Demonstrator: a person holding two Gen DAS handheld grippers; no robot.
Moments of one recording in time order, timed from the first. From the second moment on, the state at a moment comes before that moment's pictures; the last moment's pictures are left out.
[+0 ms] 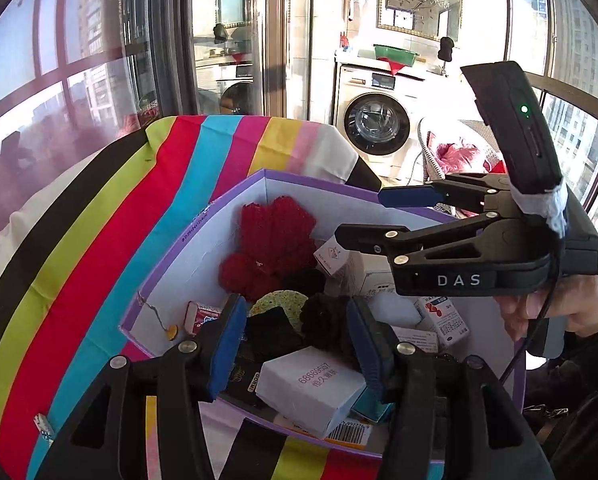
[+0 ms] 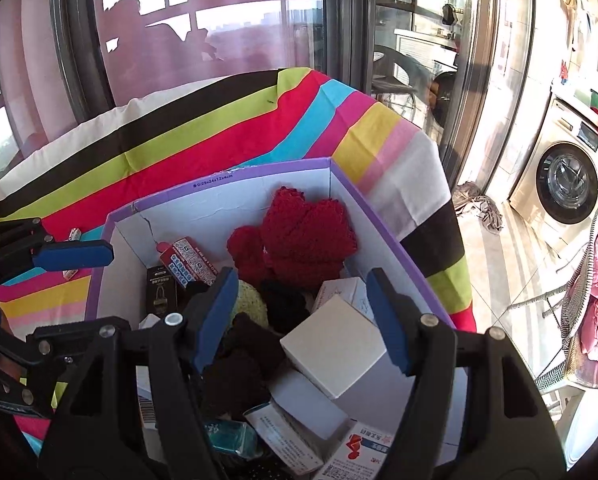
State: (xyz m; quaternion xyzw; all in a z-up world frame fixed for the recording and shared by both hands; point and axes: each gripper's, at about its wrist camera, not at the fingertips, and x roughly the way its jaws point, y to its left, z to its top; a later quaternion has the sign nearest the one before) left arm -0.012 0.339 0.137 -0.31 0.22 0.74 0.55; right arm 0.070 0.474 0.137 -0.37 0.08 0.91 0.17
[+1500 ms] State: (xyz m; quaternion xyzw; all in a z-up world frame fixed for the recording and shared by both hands) left arm -0.199 0.126 0.025 -0.47 0.18 0.77 0.39; right arm 0.033 0.415 0.173 -0.36 0.09 0.93 0.02
